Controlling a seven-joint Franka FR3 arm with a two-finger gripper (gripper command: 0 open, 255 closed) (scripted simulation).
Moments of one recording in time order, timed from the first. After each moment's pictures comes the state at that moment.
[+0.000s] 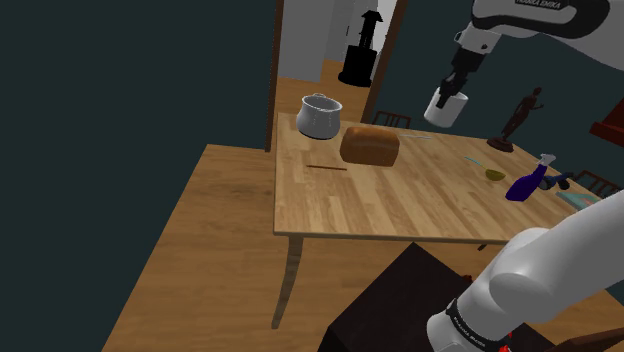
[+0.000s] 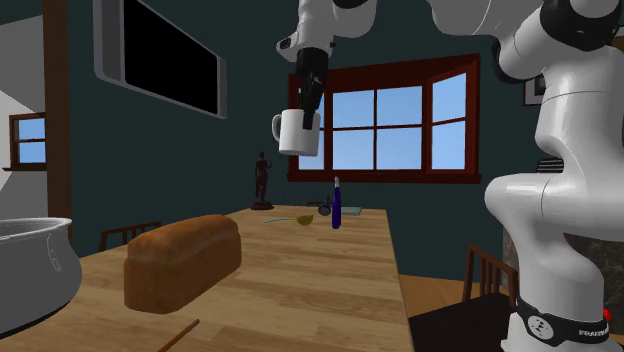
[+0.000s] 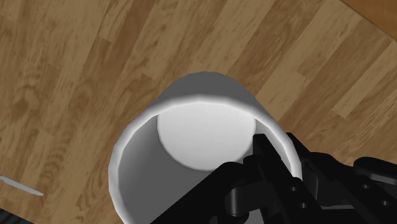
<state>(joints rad) -0.07 -0.28 -0.49 -1.76 -0.11 1.60 -0.50</state>
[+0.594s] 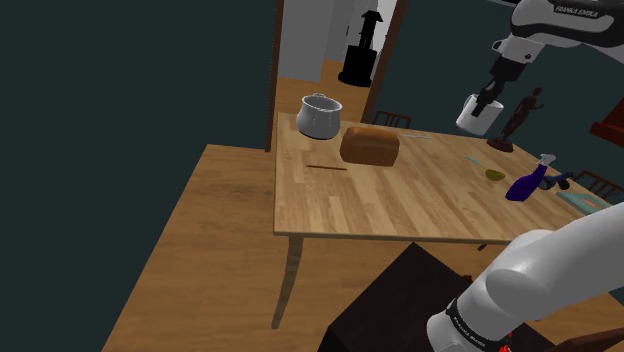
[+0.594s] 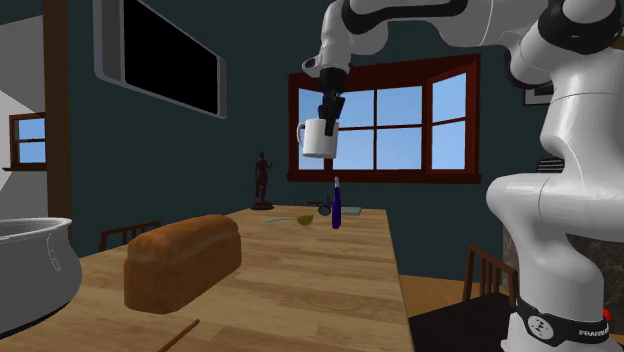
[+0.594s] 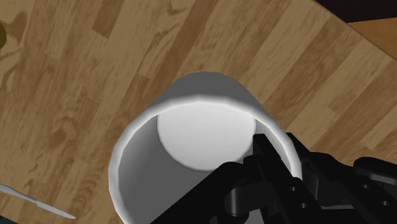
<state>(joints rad) -0.14 -0.36 -0.61 -1.79 -0.17 1.58 -0.69</state>
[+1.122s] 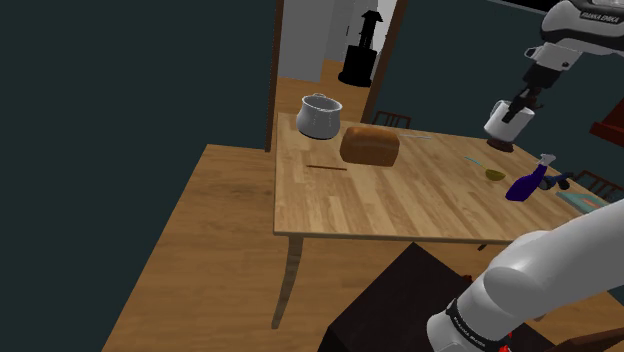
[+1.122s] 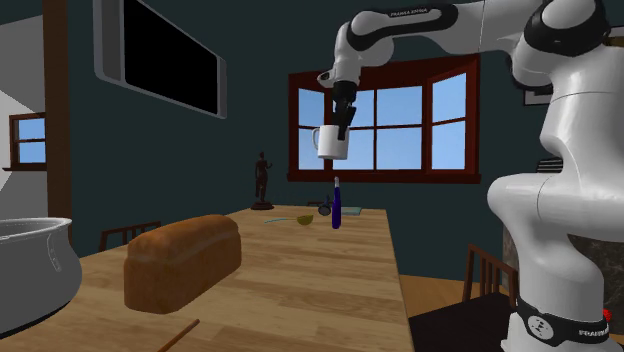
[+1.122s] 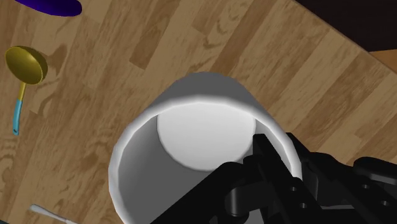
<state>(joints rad) -0.18 -0.33 -0.77 -1.73 -0.18 1.57 -0.89</state>
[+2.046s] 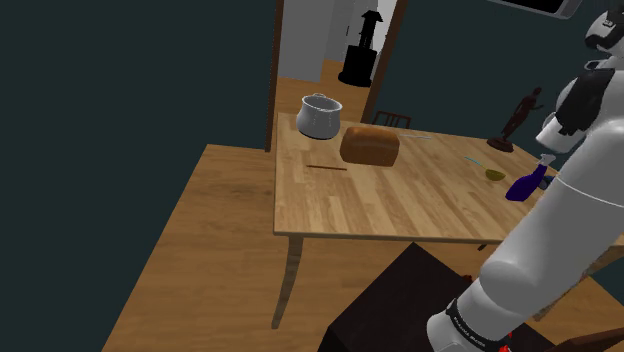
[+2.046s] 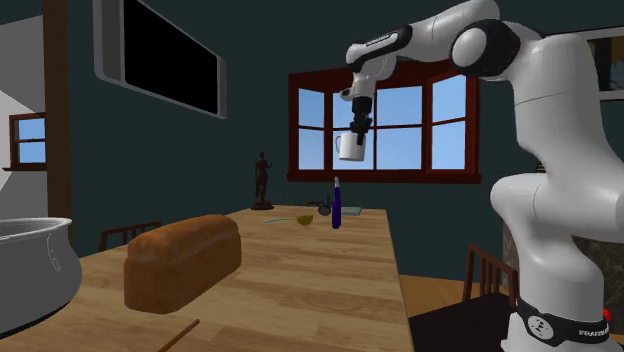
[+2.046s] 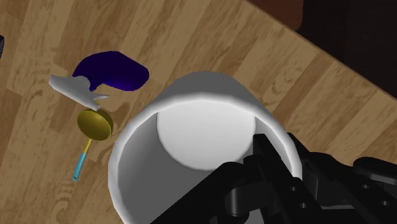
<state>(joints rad) -0.29 0.11 -1.26 -1.43 0.18 1.49 -1.47</state>
